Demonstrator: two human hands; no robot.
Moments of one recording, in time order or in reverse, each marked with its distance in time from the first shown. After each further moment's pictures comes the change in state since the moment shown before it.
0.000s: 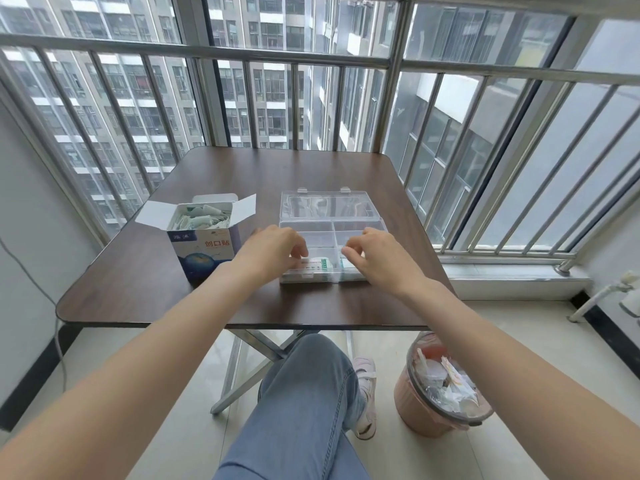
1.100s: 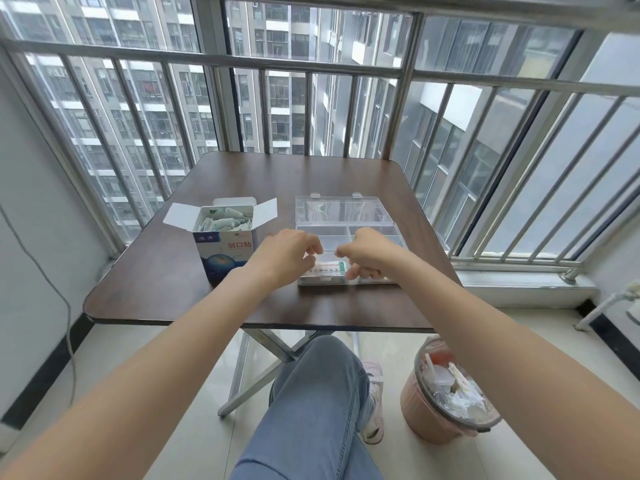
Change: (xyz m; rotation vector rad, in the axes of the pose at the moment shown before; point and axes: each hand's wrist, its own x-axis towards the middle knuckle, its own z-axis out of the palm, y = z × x) left_hand -0.016 -0.004 -0.006 -0.101 0.041 0.023; right_hand 0.024 -0.055 -0.012 0.382 -0.331 0.459
